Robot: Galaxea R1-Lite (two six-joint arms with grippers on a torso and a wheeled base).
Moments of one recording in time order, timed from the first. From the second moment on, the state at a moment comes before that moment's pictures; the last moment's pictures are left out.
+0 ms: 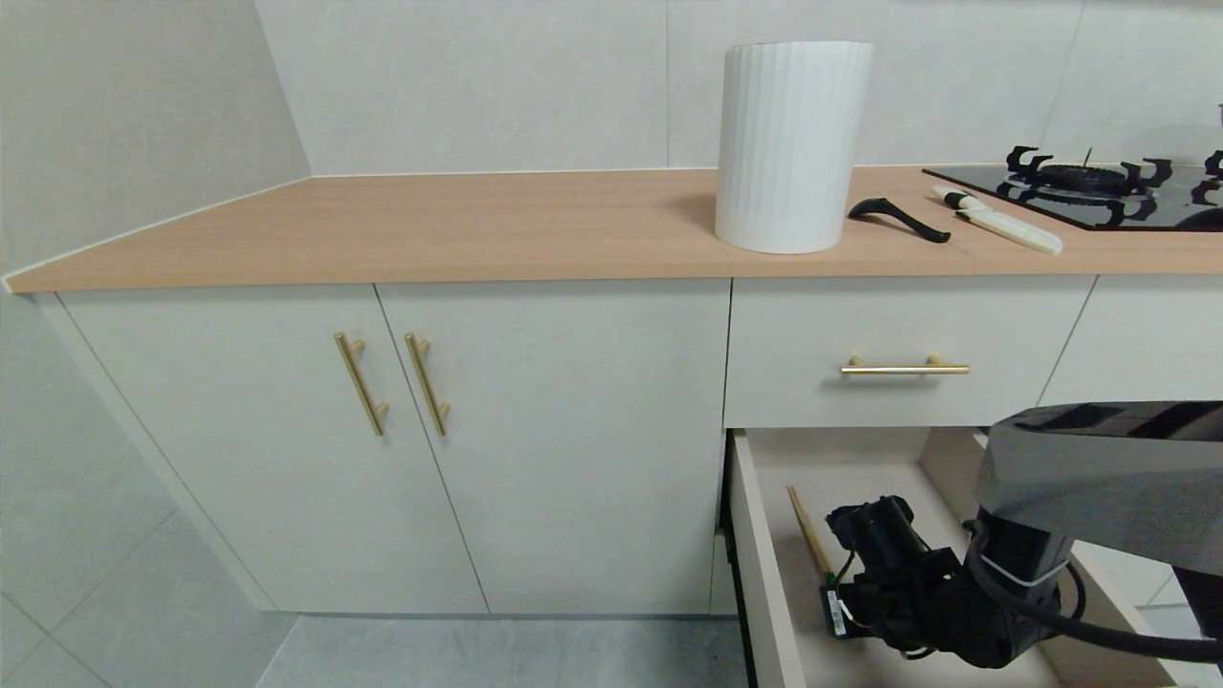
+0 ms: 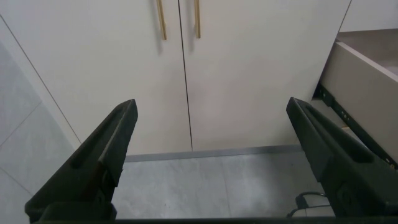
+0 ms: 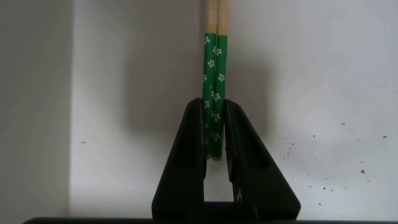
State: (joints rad) left arm 0.00 0.00 0.00 0.01 -0.07 0.02; right arm 0.43 2.37 -0.71 -0.68 -0.19 0.29
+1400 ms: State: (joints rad) left arm 0.00 0.00 0.00 0.01 -0.07 0.02; right arm 0.40 2.10 -0.66 -0.61 -0.25 0.25
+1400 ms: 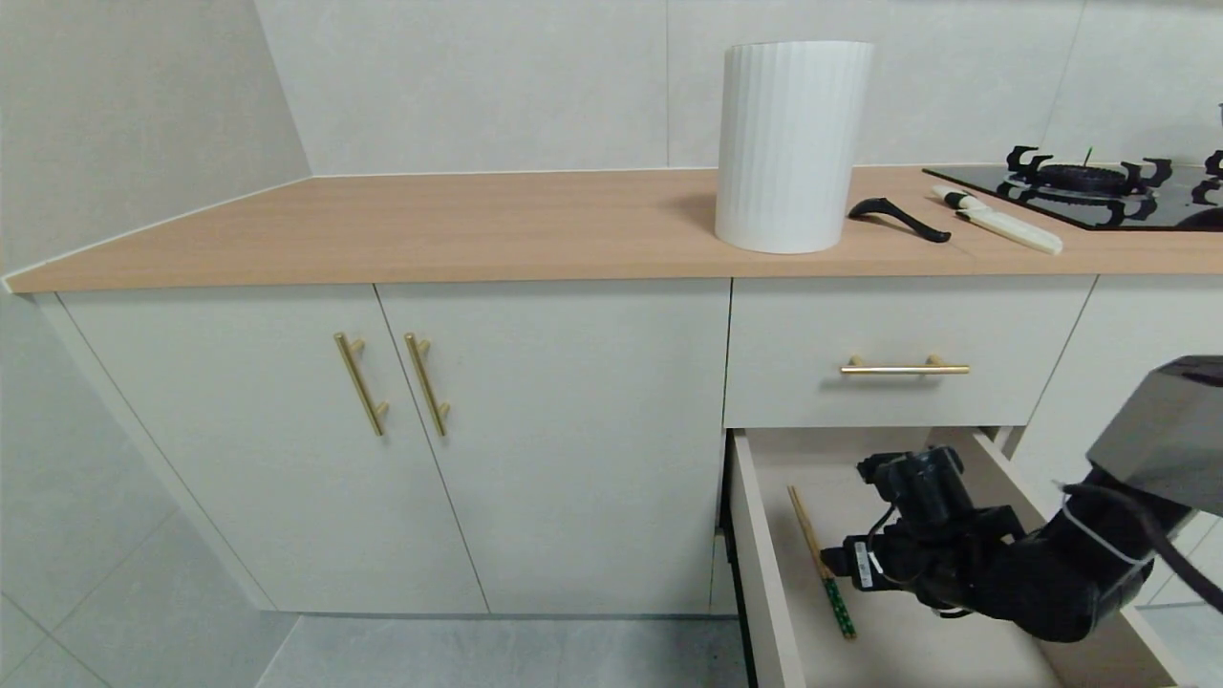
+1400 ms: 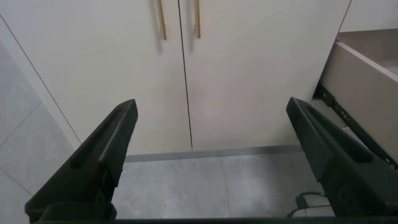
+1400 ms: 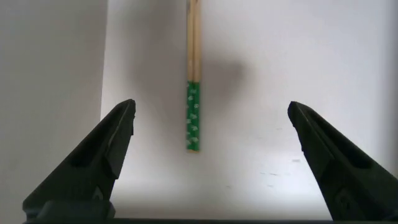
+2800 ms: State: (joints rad) left arm 0.00 0.00 0.00 0.01 -0.07 0.02; right arm 0.26 1.63 -0.62 -0.59 -0.24 0.09
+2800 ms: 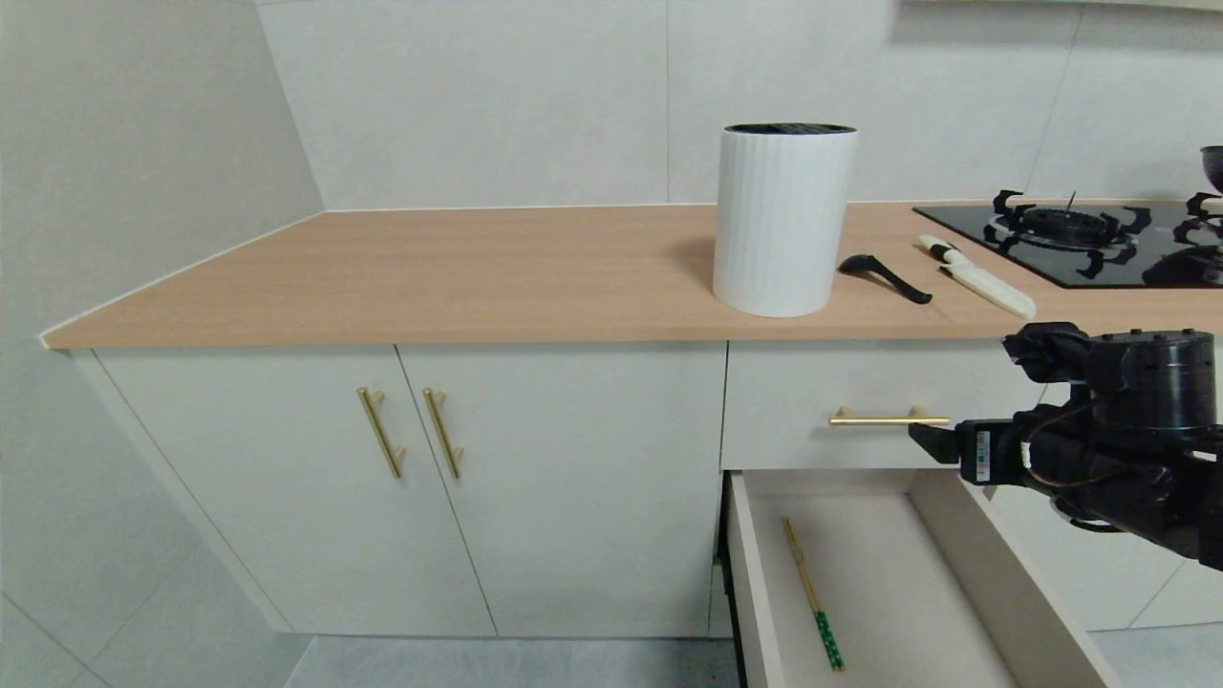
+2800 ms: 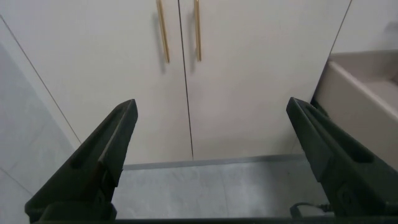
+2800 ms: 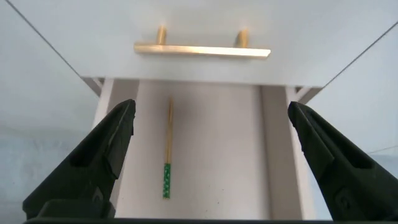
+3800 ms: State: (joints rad) left arm 0.00 0.00 0.00 0.01 -0.07 0.02; right arm 0.26 1.63 -0.61 -0.59 -0.23 0.07
